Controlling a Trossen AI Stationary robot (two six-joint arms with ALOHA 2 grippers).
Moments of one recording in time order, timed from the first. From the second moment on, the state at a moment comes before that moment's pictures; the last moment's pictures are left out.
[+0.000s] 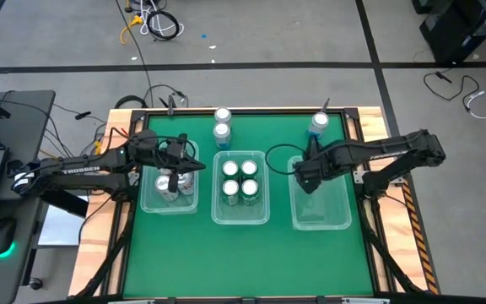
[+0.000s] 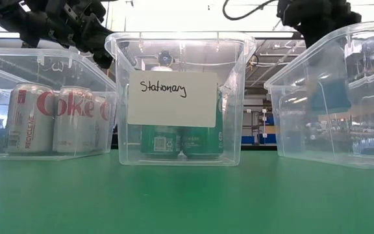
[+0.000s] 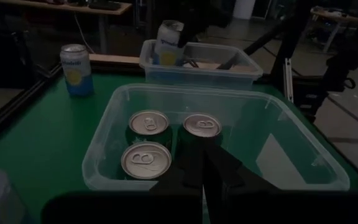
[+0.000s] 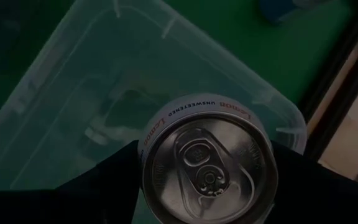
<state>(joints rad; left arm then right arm) 0.31 0.79 0.45 0.13 0.39 -0.02 0.13 1.42 1.34 -1.56 0.29 1.11</state>
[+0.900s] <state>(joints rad) 0.31 0.79 0.45 0.10 0.39 -0.04 0.11 1.41 1.01 -1.27 0.22 1.16</state>
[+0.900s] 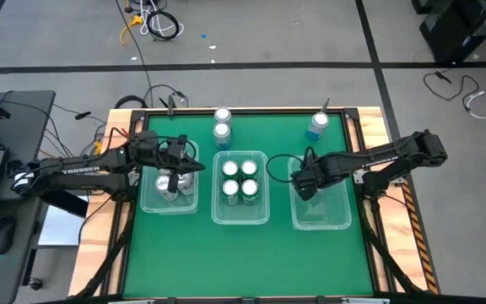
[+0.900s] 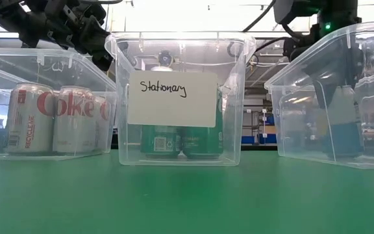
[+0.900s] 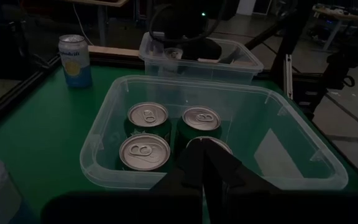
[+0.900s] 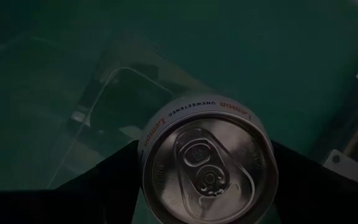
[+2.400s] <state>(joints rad) 0.31 0.79 0.46 0.11 0.37 -0.08 0.07 1.42 1.12 -1.23 0.22 0.94</state>
